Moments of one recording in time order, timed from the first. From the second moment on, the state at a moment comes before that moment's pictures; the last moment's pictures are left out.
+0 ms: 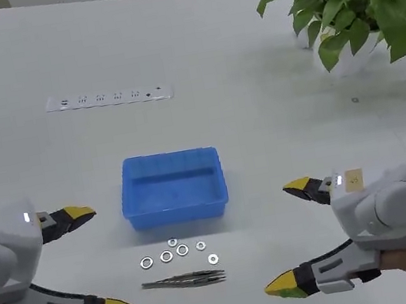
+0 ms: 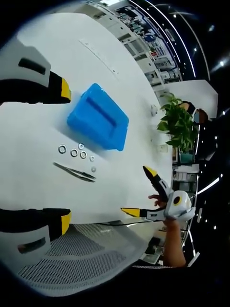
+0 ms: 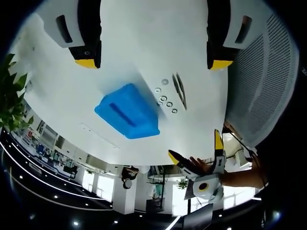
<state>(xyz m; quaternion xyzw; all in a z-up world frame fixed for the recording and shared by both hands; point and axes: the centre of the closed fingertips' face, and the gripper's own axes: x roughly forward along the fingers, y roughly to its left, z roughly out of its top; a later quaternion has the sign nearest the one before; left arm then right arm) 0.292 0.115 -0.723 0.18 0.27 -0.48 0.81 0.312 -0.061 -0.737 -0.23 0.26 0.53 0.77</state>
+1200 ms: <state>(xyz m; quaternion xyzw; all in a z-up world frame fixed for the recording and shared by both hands) 0.275 0.106 -0.777 0.25 0.30 -0.53 0.75 0.292 -0.027 -0.775 -0.29 0.25 0.58 0.72</state>
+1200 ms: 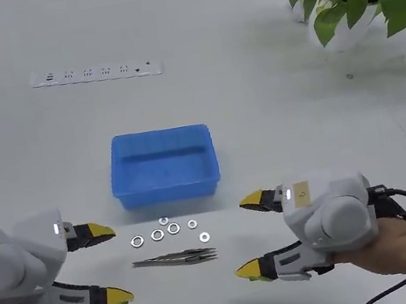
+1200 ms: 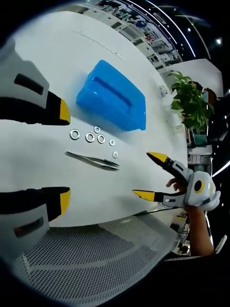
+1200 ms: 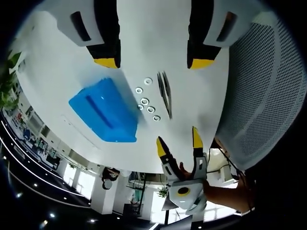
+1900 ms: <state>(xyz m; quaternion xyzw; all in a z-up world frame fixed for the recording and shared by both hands) 0.277 0.102 -0.807 0.29 0.33 -0.56 0.70 0.286 0.009 -0.796 -0.30 0.25 0.62 0.68</state>
